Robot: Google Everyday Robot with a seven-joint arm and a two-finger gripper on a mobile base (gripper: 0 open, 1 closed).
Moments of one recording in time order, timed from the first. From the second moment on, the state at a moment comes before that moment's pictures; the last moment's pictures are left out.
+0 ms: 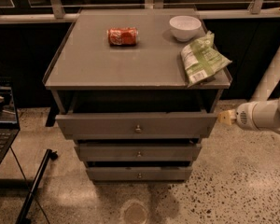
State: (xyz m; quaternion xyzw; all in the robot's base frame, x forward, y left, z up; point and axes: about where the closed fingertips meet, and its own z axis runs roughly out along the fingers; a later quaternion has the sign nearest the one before) arm 0.575 -0.313 0.711 -0.09 0.92 0.12 0.35
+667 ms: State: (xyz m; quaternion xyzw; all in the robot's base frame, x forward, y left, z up) arm 0.599 -0.291 0.713 -0.11 0.91 0.14 0.37
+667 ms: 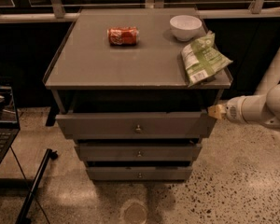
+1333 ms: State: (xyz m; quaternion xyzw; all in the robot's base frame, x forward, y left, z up) arm 0.628 -0.257 0.714 -0.12 0.90 0.17 0.38
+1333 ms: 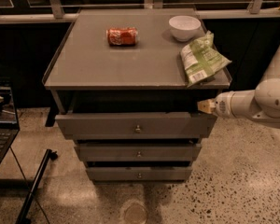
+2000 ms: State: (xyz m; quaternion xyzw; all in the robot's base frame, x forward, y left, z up) arm 0.642 -0.249 0.698 -0.13 0.91 0.16 0.37
